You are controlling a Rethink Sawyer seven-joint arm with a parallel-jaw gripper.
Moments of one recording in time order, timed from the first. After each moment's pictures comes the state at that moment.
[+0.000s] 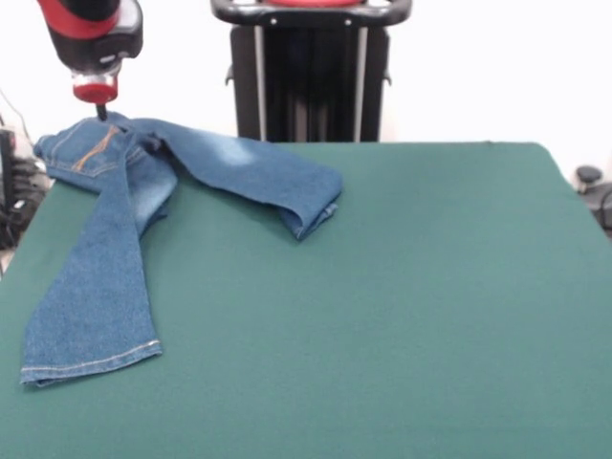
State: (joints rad) arm -0.72 -0.61 0.03 1.69 -0.70 0.93 2.94
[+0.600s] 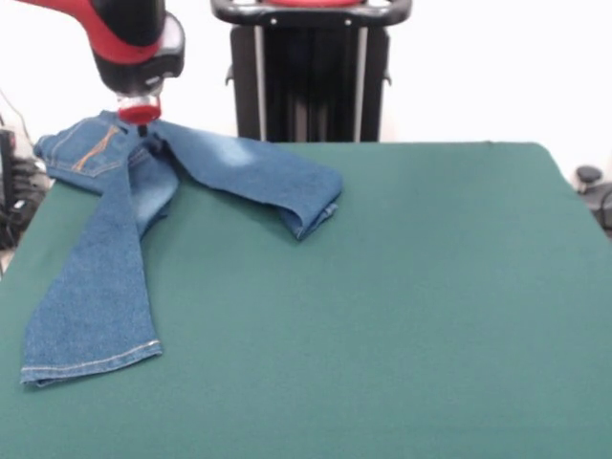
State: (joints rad) arm -0.63 -0.55 0.03 1.69 -0.65 0.93 2.94
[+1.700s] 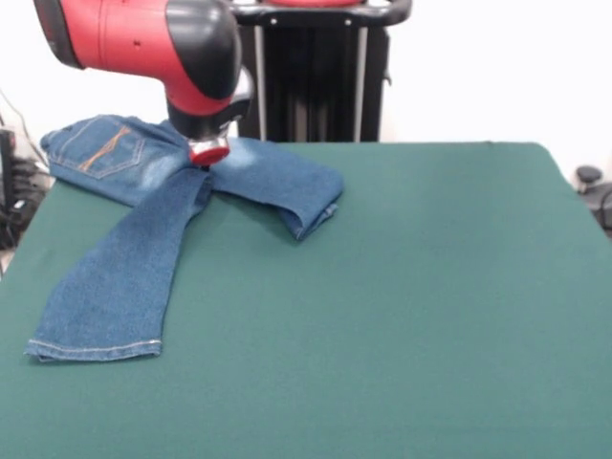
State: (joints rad) arm -0.50 -0.40 0.00 1.68 -0.62 0.83 2.94
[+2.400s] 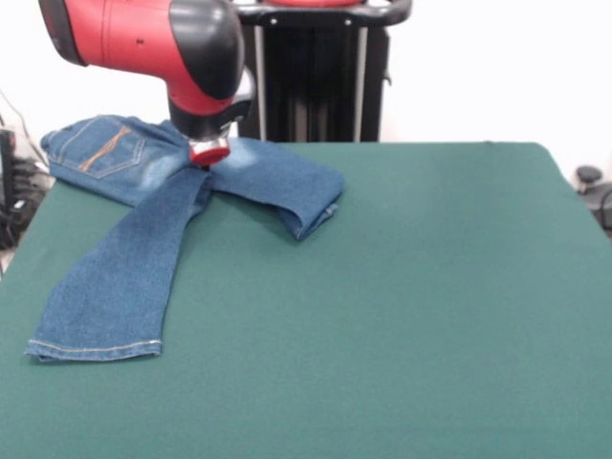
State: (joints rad) arm -0.48 -0.40 -0.04 1.68 -0.58 0.80 2.94
